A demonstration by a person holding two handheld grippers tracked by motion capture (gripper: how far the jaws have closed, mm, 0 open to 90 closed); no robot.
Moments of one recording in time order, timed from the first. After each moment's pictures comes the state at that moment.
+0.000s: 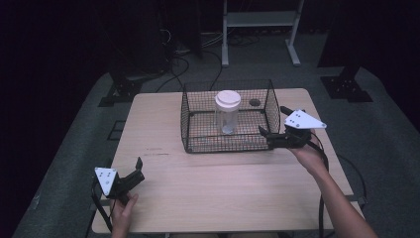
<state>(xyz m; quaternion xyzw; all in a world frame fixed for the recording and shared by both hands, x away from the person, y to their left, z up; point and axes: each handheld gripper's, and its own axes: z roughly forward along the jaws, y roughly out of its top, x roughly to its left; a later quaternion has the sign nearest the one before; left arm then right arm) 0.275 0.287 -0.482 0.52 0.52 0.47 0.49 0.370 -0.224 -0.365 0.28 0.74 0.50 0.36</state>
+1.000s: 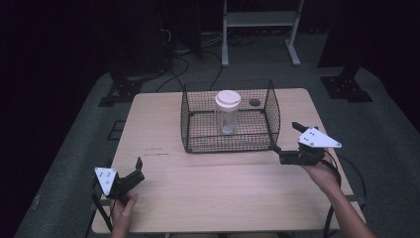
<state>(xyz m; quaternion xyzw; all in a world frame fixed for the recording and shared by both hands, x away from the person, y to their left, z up) 0.275 0.287 -0.482 0.52 0.52 0.47 0.49 0.334 -0.256 -0.392 0.30 0.74 0.49 0.35</state>
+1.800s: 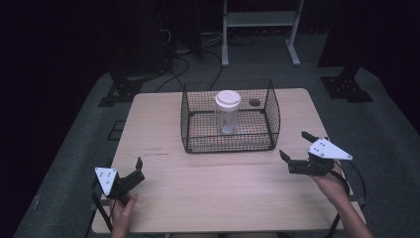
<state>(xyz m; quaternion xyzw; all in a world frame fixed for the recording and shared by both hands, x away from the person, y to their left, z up) 0.275 0.287 -0.482 0.52 0.52 0.47 0.49 0.314 -0.280 -0.411 0.32 0.73 0.49 0.36</state>
